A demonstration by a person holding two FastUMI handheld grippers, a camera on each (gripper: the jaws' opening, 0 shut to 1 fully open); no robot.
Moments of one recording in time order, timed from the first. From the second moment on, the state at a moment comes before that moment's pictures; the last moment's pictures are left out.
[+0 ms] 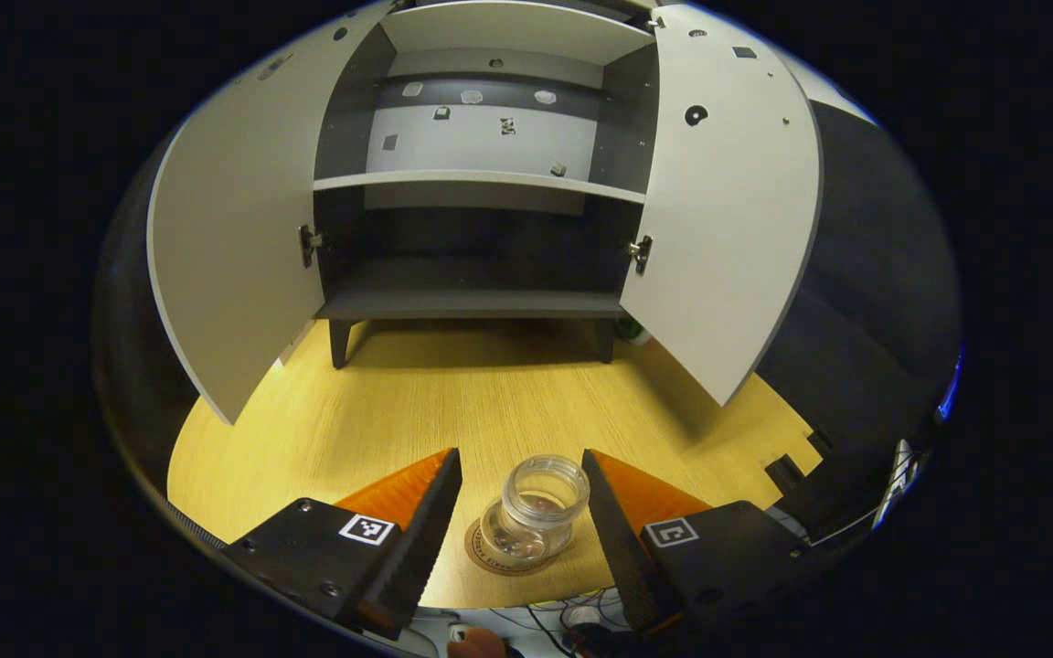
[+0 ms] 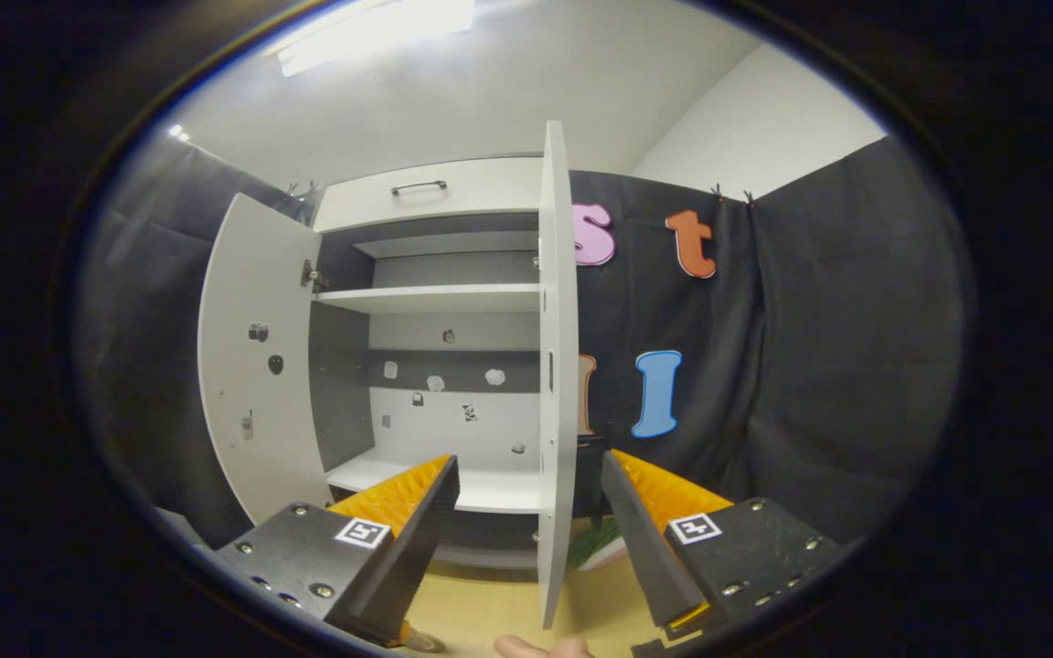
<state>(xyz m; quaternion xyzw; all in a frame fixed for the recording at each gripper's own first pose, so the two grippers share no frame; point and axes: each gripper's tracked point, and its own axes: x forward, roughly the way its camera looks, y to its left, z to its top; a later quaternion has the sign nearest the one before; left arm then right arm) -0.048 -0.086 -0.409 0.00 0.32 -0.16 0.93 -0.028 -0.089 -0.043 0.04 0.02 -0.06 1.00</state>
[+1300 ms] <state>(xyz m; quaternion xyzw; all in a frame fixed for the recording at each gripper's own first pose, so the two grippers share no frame) 0.033 -0.004 -0.090 -0.03 0.07 -0.05 1.00 -0.014 -0.056 -0.052 0.05 0.03 -0.02 1.00</state>
